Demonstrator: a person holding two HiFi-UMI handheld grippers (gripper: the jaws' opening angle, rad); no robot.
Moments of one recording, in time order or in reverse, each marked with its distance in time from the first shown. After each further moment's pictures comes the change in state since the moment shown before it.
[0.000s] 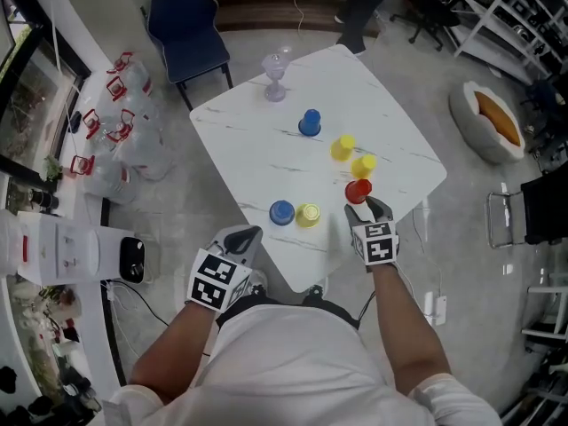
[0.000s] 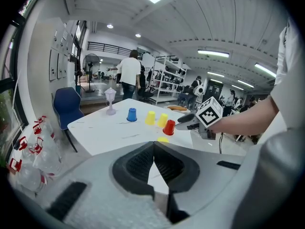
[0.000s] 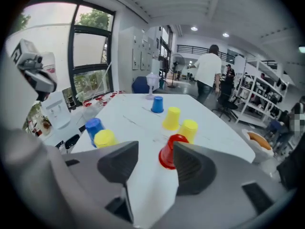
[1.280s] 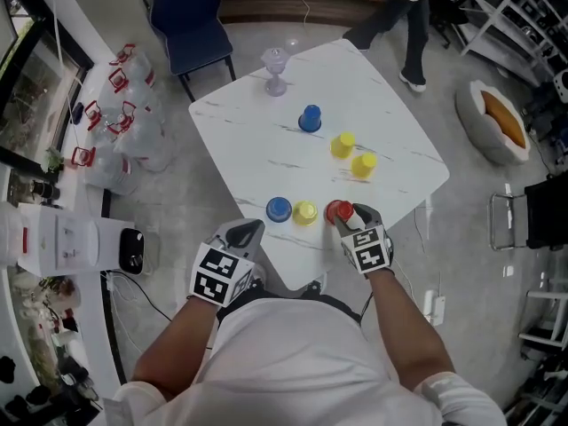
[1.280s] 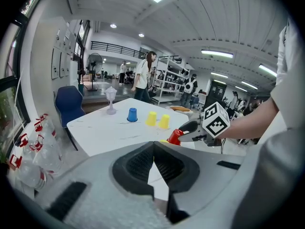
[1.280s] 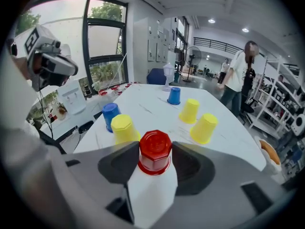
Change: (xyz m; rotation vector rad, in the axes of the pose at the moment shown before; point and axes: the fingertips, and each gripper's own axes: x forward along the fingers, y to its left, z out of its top) left arm 0.019 -0.004 0.007 -0.030 0.001 0.027; right arm 0.003 0.035 -0.018 -0.122 0.076 0.148
